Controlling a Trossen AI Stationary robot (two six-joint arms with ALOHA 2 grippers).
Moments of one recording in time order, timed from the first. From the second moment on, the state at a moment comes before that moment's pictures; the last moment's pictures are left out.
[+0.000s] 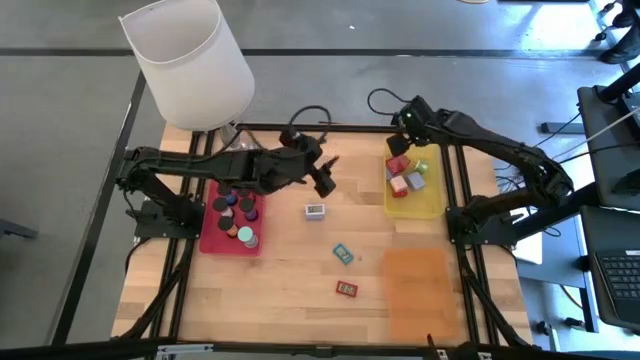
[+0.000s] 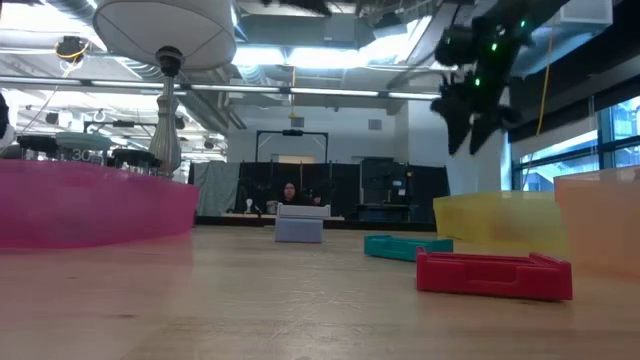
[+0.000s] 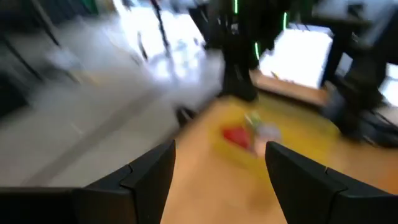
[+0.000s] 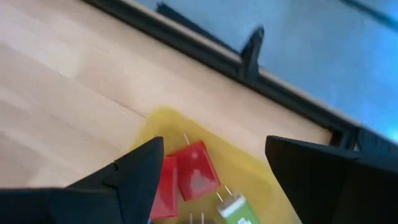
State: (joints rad) left arm -0.02 1.55 1.53 -0.41 -0.68 -0.20; right arm -0.71 1.32 1.05 -0.79 0.27 0.27
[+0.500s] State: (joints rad) left arm 0.02 1.55 1.28 -0.55 -0.21 -0.28; right arm -0.65 1.09 1.07 -0.87 0.20 0.25
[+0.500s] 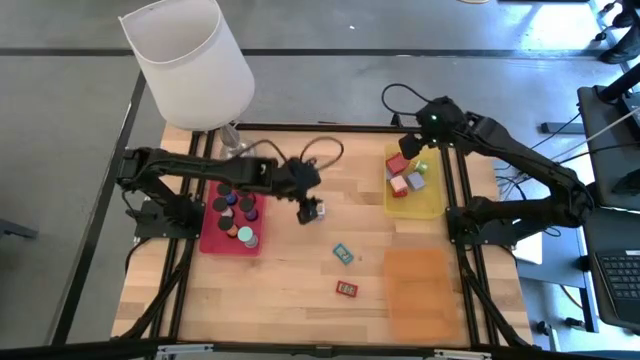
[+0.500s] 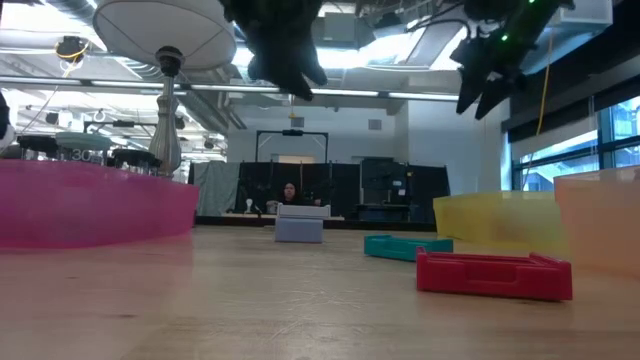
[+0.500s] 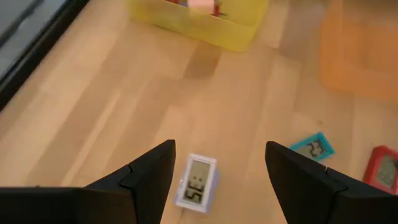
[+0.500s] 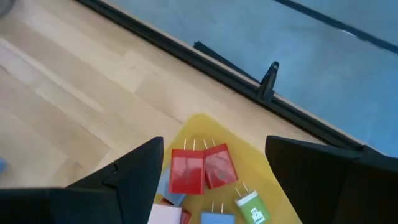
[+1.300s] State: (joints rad) left arm -0.07 1.55 0.92 -0.22 -0.40 -0.09; right arm -0.65 0.87 1.07 -0.87 0.16 0.30
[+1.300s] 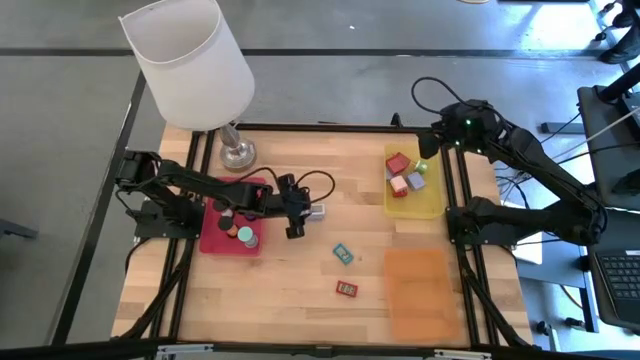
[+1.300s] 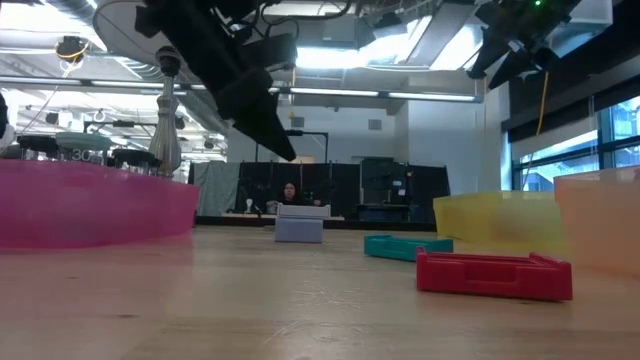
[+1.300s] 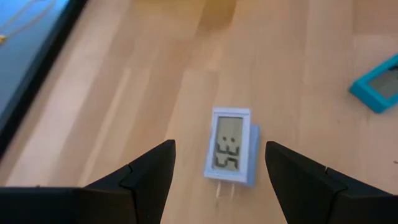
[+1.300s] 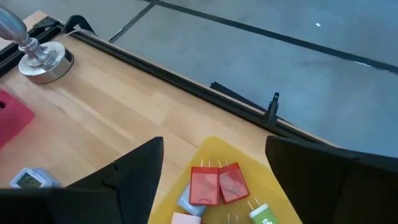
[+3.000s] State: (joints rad) left arm 0.04 1.70 0.86 0.07 -0.07 -0.03; right arm -0.65 0.87 1.07 -0.91 0.16 0.41
